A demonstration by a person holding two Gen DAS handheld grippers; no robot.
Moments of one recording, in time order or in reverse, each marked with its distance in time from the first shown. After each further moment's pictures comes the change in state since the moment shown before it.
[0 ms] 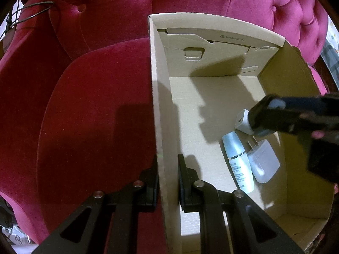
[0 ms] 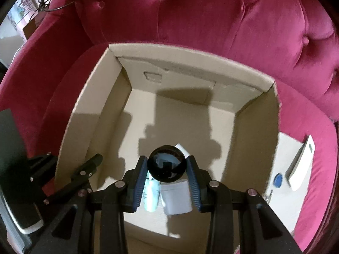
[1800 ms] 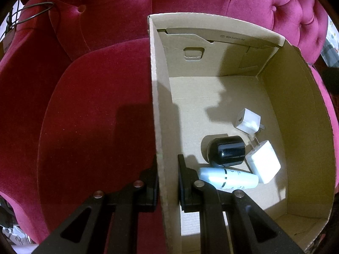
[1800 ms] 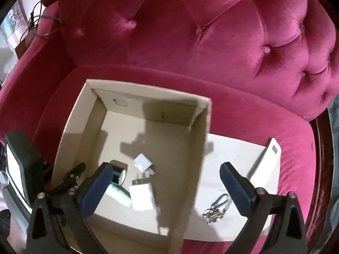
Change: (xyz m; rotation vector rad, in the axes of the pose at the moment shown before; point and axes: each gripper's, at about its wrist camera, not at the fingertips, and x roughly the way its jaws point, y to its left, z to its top) left arm 0.000 0.000 0.000 -0.002 -0.001 0.000; right arm -0.067 -0.043 0.001 0.046 -0.110 -0.125
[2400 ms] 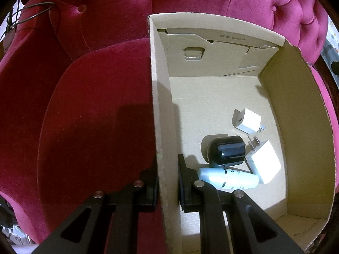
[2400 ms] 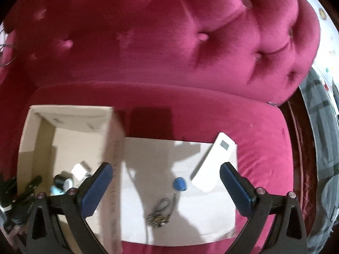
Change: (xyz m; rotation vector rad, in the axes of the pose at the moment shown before) left arm 0.000 0.002 -0.001 0.002 -0.001 0.001; right arm -0.003 -0.114 0.004 0.147 -0.001 -0.161
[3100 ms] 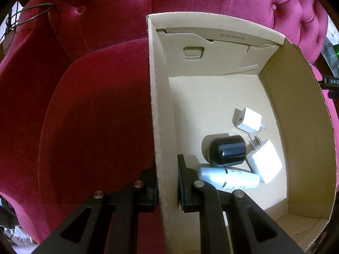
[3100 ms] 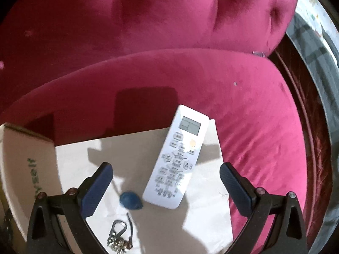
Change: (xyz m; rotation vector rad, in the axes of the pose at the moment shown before) left arm 0.000 -0.005 0.001 0.008 0.004 0.011; right arm 0.114 -0.093 -0.007 0.246 0.159 -0.041
